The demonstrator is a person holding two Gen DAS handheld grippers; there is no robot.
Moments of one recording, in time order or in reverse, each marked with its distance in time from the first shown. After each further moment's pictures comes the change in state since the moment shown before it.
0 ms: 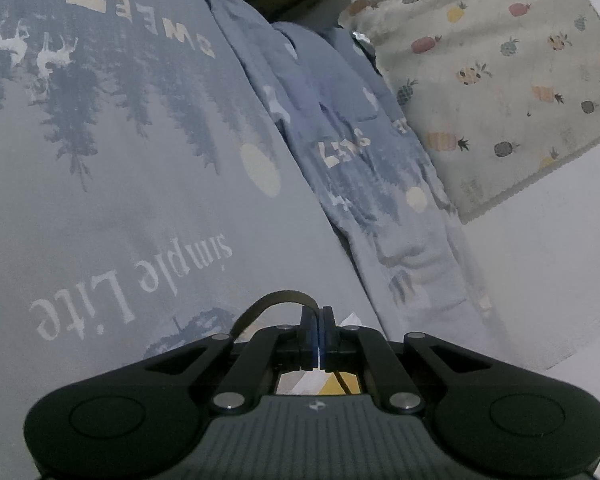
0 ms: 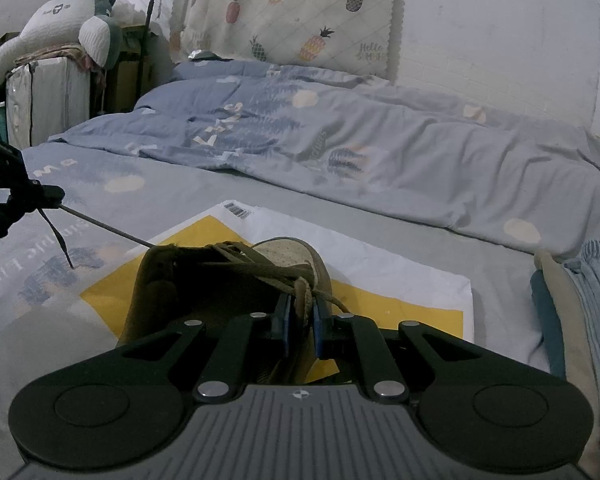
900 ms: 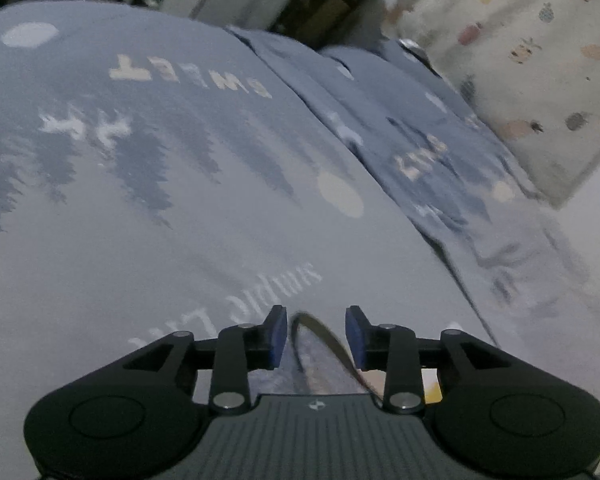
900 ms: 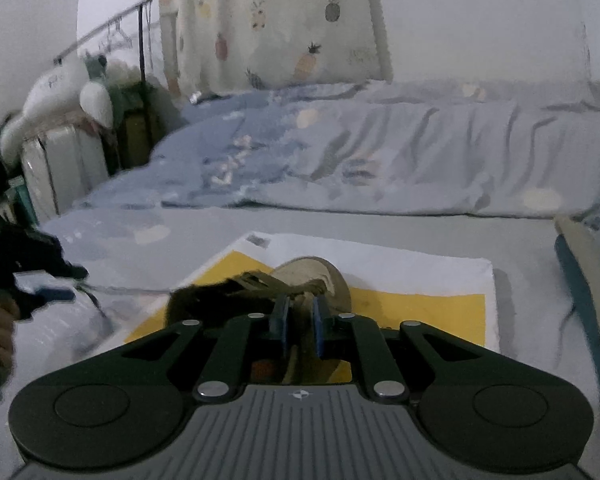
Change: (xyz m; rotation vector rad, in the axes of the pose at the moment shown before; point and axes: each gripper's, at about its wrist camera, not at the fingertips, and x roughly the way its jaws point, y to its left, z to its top) left arm -0.003 -0.025 -0.009 0.158 -0.103 0.382; right arm -0.021 -0.041 -0.001 0.241 -0.068 0.159
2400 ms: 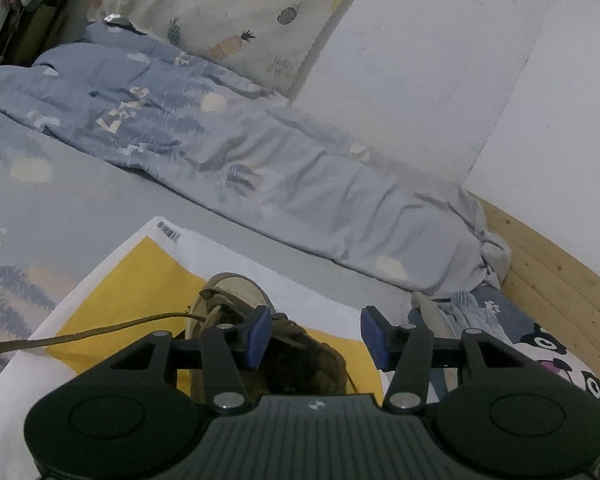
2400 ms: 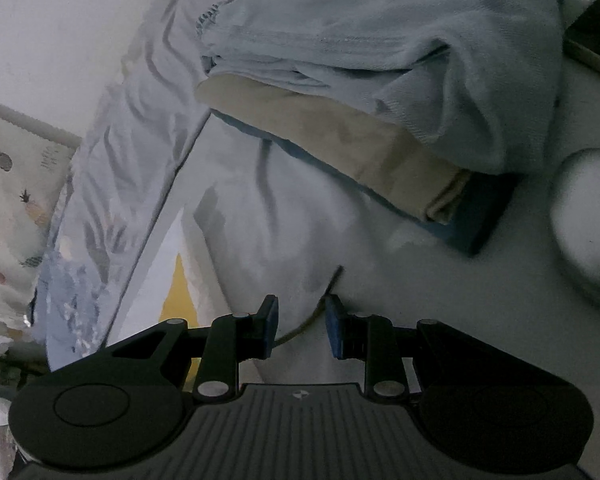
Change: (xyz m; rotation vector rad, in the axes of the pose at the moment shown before) left arm -0.068 -0.115 -0.128 0.525 0.143 -0.655; right arm -0.024 -0.197 -0.081 1.085 0.094 -0.348
